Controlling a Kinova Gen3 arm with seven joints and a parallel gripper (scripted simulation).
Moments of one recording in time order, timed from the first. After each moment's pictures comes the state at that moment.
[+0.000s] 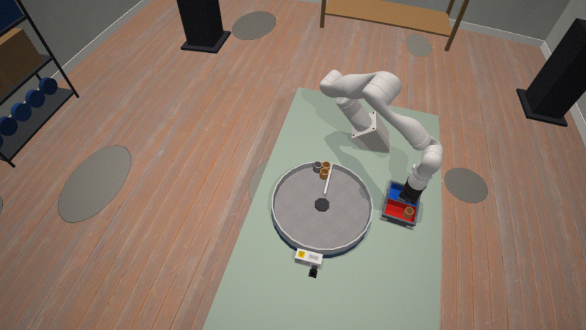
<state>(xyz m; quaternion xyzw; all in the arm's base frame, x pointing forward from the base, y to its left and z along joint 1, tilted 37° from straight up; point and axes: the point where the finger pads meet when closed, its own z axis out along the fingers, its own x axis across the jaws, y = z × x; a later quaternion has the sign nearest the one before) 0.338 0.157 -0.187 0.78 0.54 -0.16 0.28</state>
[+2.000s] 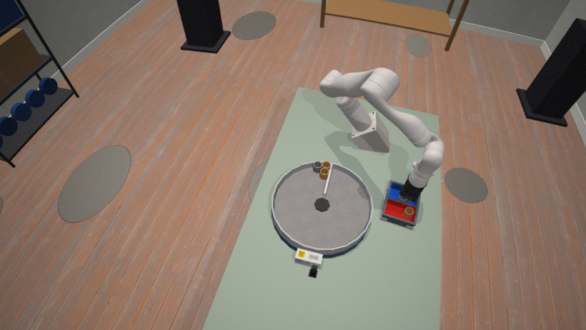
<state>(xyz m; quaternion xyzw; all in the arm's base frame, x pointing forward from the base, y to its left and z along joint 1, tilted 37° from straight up) 0.337 0.165 -0.172 0.78 0.54 -0.16 0.28</state>
